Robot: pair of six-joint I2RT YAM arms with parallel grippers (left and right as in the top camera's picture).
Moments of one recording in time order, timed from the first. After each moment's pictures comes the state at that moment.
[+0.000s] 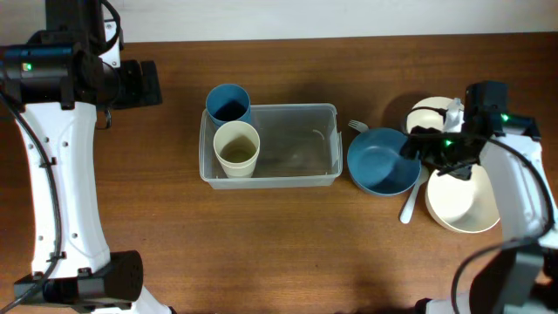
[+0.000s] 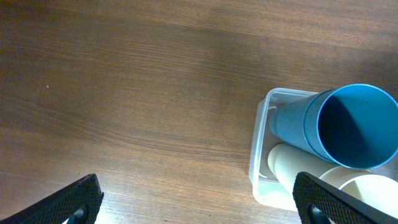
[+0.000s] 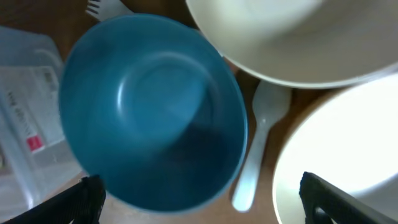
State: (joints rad) left arm 0.03 1.81 2.27 -1.53 -0.09 -0.10; right arm -0.21 1.63 1.30 -1.01 -0.24 0.15
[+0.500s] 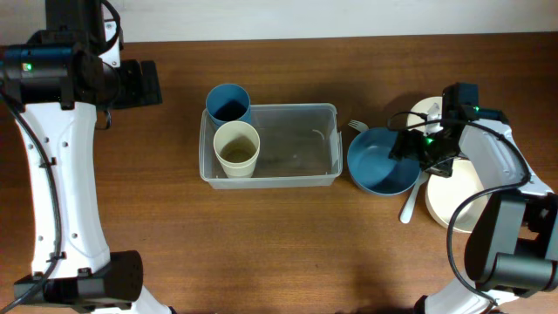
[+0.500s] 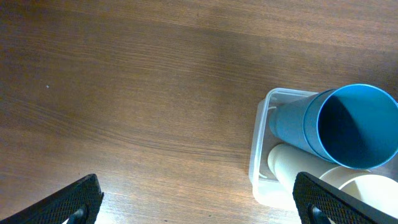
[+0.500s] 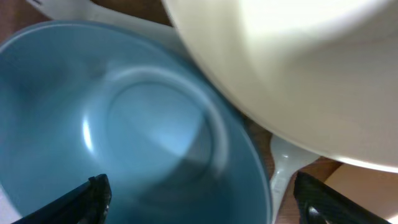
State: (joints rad) left arm 0.03 1.81 2.27 -1.53 -0.09 -0.10; right arm -0.18 1.83 1.30 -0.91 -0.23 0.16
